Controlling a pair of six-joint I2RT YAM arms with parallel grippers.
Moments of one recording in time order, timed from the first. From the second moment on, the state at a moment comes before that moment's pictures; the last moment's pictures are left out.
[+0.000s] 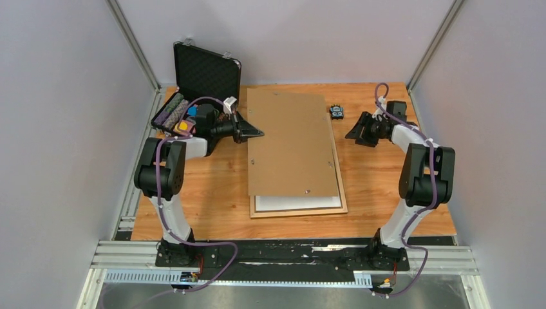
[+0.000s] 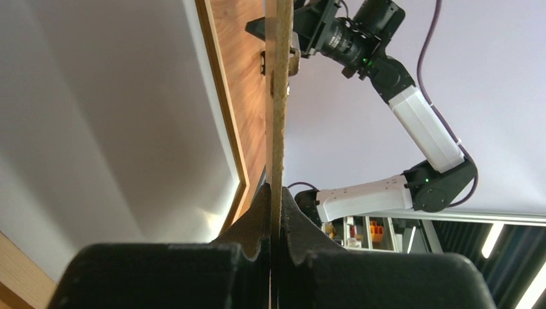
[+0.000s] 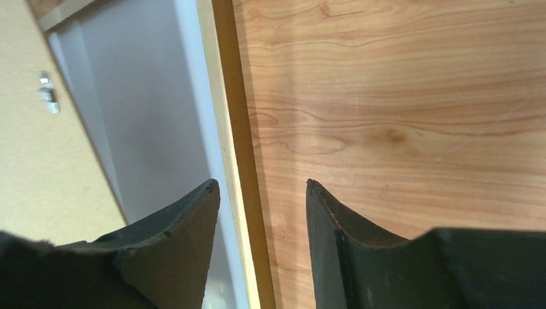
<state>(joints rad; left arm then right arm) -0.16 1.88 1.00 0.63 1.09 -1.17 -0.13 1.84 1.21 -0.31 -0.52 0.29</state>
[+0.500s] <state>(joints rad) -0.19 1.94 0.96 0.66 1.06 -1.18 -0.20 1.70 1.10 -0.31 -0.63 0.24</state>
